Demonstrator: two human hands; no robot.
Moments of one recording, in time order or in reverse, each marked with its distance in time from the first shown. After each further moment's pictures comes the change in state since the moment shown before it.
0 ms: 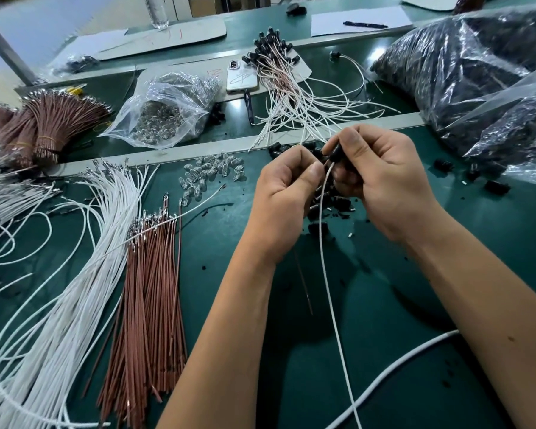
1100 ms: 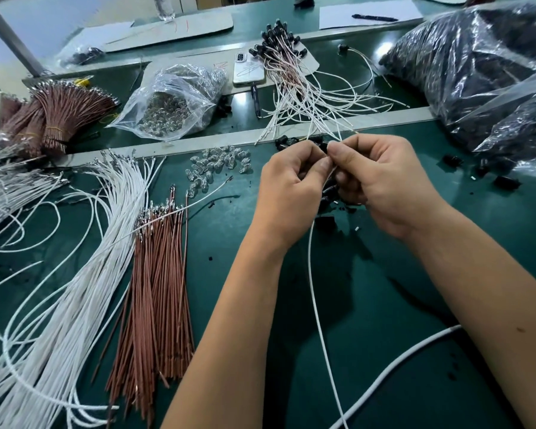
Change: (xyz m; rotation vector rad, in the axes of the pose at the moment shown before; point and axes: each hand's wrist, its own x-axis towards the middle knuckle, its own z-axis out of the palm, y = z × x) left_hand 0.005 -0.004 0.000 0.286 0.118 -0.006; right_hand -0.001 0.004 0.006 0.040 0.023 0.202
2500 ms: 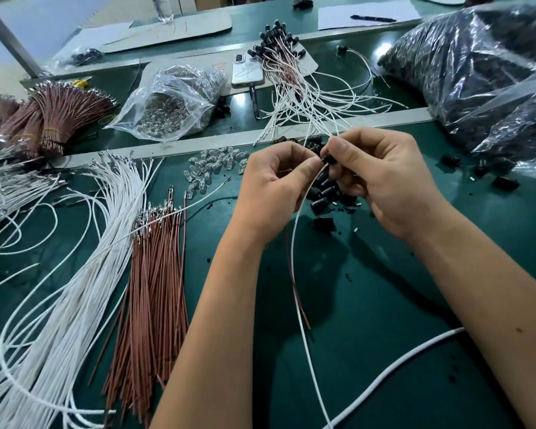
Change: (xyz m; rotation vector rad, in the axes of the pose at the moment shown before) left_hand 0.001 -0.002 -0.020 -0.101 -0.052 -0.021; right_hand 0.002 0.001 -0.007 0.001 -0.061 -0.121
